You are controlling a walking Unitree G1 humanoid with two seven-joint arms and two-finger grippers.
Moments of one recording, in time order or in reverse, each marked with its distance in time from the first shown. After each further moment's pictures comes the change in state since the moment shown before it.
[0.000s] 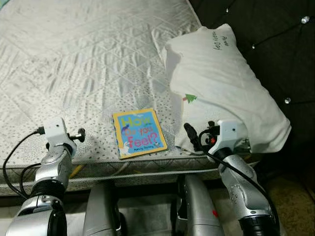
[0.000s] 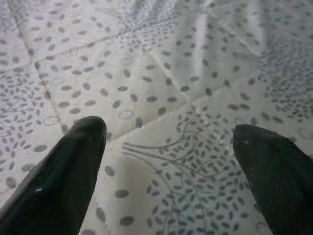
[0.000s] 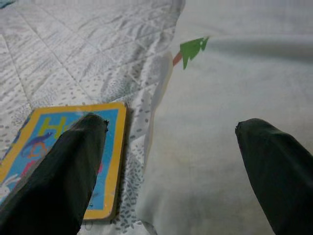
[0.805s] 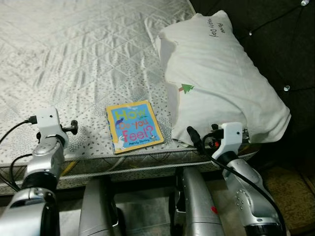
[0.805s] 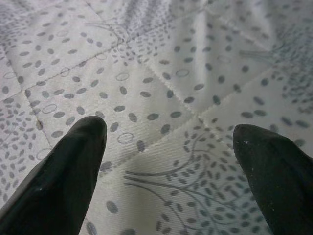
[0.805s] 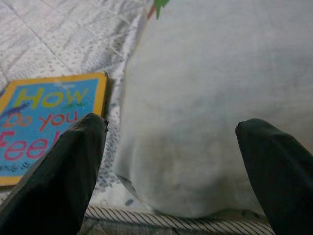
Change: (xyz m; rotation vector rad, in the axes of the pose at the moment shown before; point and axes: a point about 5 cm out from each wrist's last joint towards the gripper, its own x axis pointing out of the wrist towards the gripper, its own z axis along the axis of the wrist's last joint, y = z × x) left arm 0.007 0.013 0.031 0.111 -0.040 0.014; right arm -0.015 -0.006 -0.001 -0.014 0.033 -0.017
